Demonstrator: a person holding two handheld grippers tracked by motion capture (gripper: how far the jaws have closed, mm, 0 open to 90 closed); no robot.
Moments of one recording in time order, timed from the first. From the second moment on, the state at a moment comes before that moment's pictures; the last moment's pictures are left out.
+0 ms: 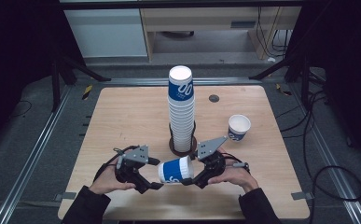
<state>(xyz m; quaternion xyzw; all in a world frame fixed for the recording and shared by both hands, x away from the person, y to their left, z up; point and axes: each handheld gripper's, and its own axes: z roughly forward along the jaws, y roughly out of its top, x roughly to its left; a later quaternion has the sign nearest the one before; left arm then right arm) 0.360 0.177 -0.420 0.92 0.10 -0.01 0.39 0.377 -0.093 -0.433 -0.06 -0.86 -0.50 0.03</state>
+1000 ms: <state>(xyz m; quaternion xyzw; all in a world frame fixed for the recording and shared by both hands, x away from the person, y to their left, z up) 0.356 0.156 -0.438 0.94 0.08 0.00 0.32 0.371 -0.068 -0.445 -0.04 -0.88 -0.46 0.02</state>
